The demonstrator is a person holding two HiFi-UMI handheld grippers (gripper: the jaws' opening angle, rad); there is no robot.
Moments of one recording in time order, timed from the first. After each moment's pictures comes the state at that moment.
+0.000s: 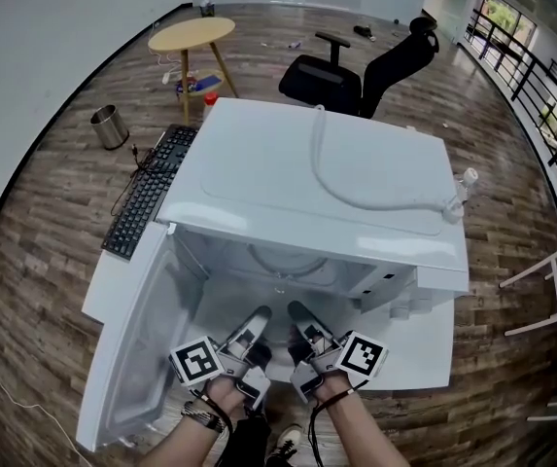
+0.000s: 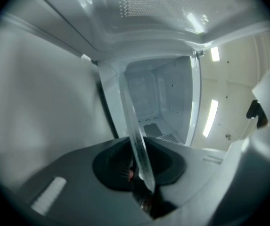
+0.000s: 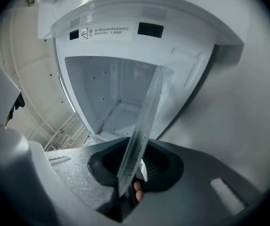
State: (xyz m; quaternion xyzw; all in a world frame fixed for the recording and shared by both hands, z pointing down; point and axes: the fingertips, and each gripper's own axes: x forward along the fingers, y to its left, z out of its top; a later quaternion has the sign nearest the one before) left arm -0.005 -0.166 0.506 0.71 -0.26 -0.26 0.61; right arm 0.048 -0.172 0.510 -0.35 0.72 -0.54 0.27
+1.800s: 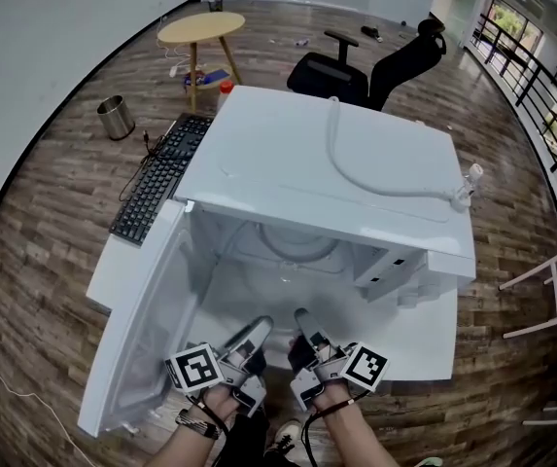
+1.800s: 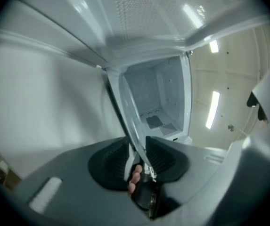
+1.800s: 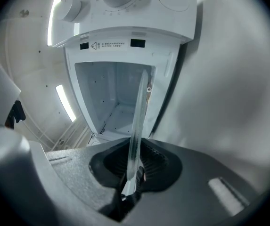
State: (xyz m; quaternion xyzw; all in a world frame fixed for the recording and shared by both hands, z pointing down) left arm -0.023 -0.121 0.522 0.71 -0.28 -0.20 0.61; right arm 0.046 -0.135 0.517 -0.37 0.68 -0.57 0.30
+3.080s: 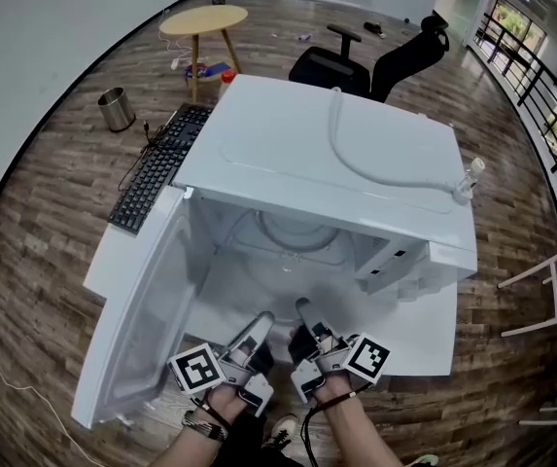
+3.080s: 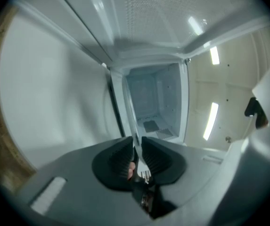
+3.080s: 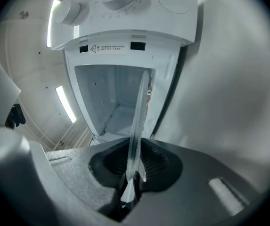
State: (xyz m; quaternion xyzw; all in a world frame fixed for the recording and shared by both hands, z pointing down) left arm -0.017 -0.115 0.513 0.69 -0.28 -0.26 0.61; right arm 0.051 -0.137 0.514 -0.37 0.67 -0.57 0.30
